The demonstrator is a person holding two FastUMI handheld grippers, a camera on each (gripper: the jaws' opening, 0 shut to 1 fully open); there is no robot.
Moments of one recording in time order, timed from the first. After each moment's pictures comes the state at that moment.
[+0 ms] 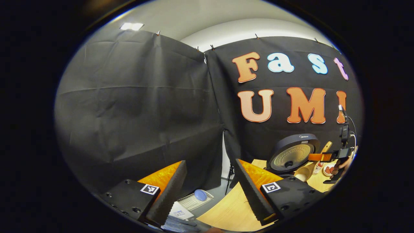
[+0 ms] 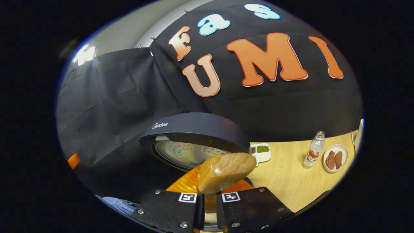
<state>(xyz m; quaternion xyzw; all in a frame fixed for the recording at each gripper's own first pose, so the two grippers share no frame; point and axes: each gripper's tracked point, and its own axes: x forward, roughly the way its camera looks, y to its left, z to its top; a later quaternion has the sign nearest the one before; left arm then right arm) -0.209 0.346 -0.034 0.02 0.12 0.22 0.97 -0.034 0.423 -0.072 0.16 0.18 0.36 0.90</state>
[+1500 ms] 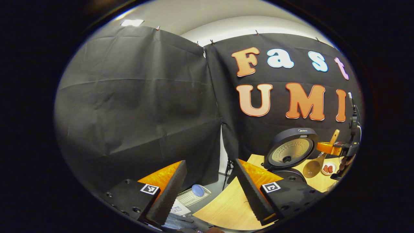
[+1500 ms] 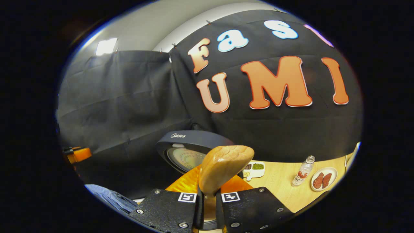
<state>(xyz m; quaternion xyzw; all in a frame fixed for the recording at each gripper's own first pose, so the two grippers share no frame) -0.200 0.327 -0.055 0.01 0.14 0.21 0.97 -0.042 0.363 -0.038 0.17 0.11 0.37 0.91</state>
